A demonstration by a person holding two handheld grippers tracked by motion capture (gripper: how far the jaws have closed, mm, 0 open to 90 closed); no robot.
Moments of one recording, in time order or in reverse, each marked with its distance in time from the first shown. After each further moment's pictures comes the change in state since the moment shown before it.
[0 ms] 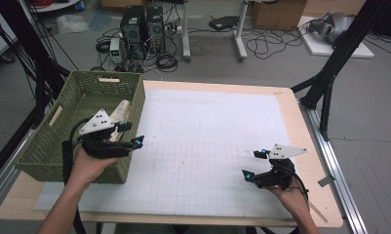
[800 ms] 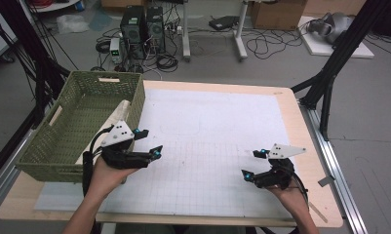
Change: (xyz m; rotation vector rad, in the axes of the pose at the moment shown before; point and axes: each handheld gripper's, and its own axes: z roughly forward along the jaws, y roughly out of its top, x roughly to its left) left arm -0.045 -0.003 0.023 -0.024 -0.035 0.008; right arm 0.000 0.001 0.001 0.001 0.003 -0.007
